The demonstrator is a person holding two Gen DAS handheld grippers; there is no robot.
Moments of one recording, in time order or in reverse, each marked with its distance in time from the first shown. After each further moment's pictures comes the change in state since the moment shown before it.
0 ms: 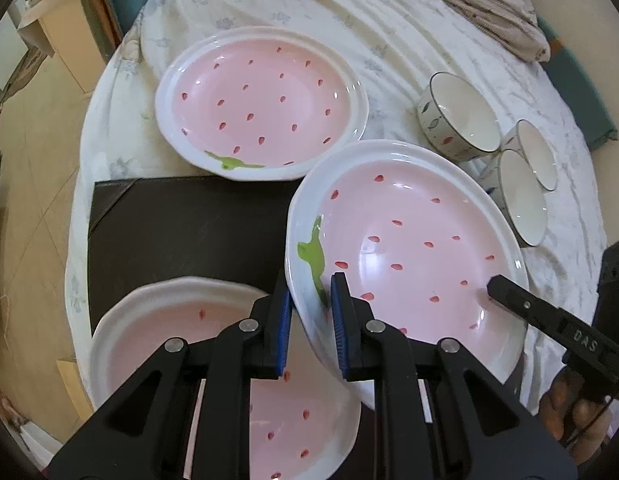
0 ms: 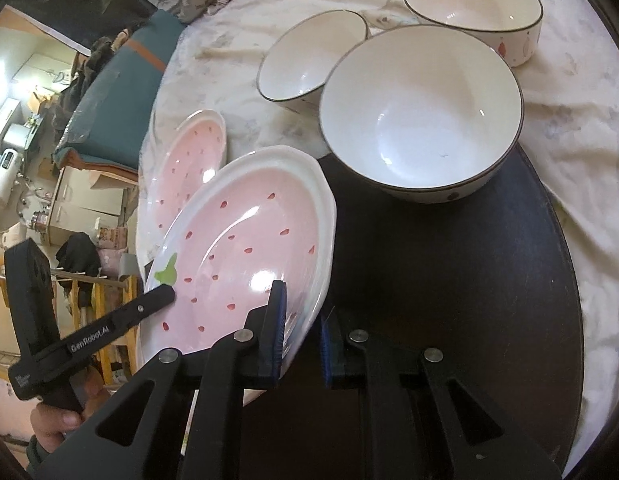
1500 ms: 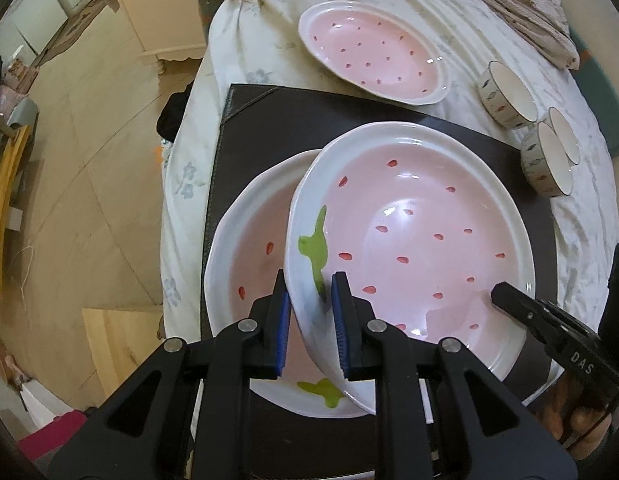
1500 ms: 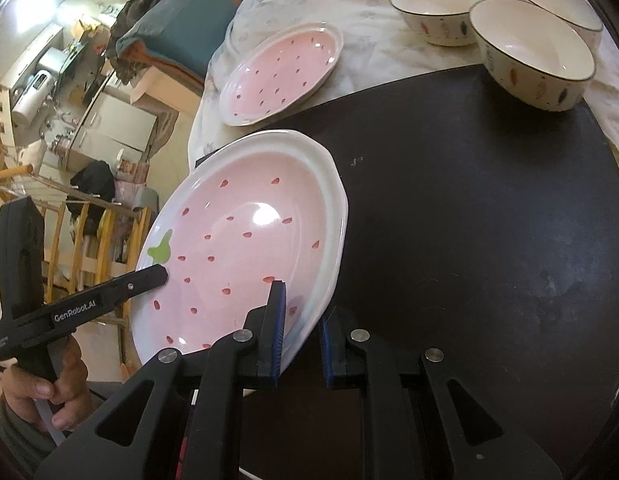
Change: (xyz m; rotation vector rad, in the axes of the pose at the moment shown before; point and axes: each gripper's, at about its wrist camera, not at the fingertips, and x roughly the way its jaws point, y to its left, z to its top) left arm -0.041 0.085 -0.077 -0.087 0.039 0.105; right arm 0.019 0.080 -0.095 -0.223 0.092 0.034
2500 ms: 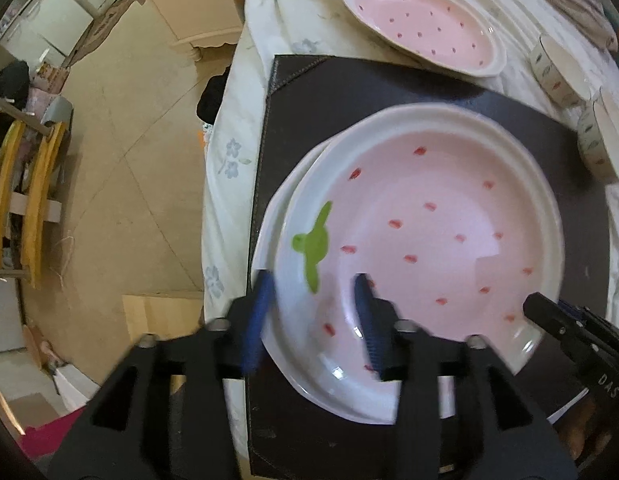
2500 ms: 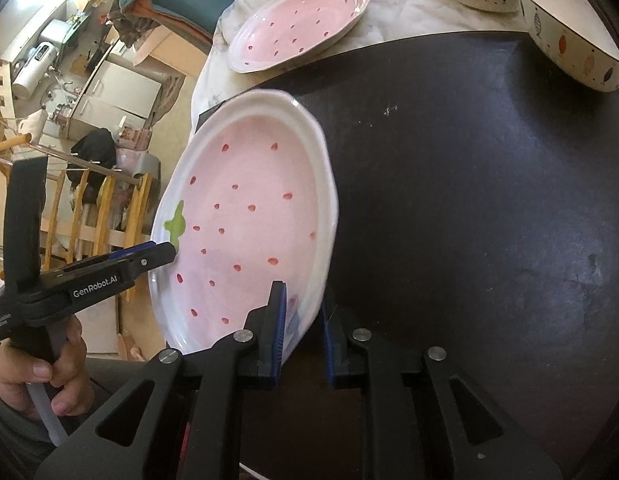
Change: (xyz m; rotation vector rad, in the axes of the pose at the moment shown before) left arm 0.019 0.007 -0.002 -0.006 0.053 0.177; right arm 0.031 0.011 -0.006 -0.036 0.110 0.015
